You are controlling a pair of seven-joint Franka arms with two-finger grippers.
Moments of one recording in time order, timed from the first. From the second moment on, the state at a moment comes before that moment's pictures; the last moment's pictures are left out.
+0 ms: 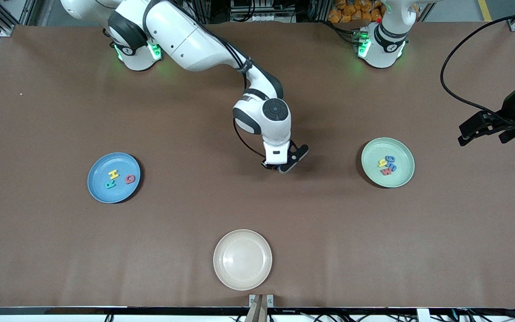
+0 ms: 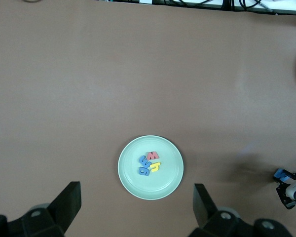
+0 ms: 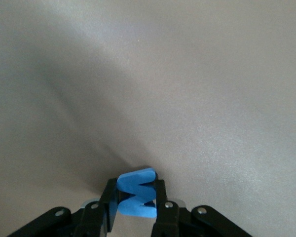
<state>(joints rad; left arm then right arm) 0.05 0.07 -0.13 -1.53 0.01 1.71 -0.14 0.78 0.98 0.13 -1.21 -0.20 2.30 0.21</state>
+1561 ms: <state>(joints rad) 0.03 0.07 -0.13 -1.53 0.01 1.71 -0.18 -0.05 0.36 0.11 -1.78 -0.08 1.84 -0.14</state>
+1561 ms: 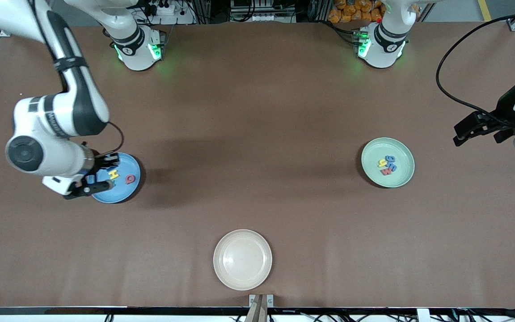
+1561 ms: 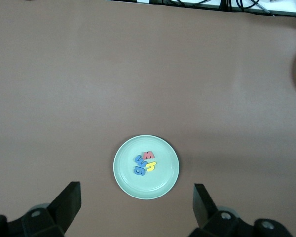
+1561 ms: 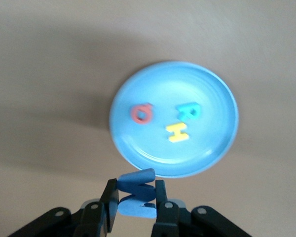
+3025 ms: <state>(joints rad) 0.03 0.07 -0.13 -1.52 0.01 1.71 -0.20 -0.14 0.14 0.11 -1.75 -0.08 1.91 -0.15</state>
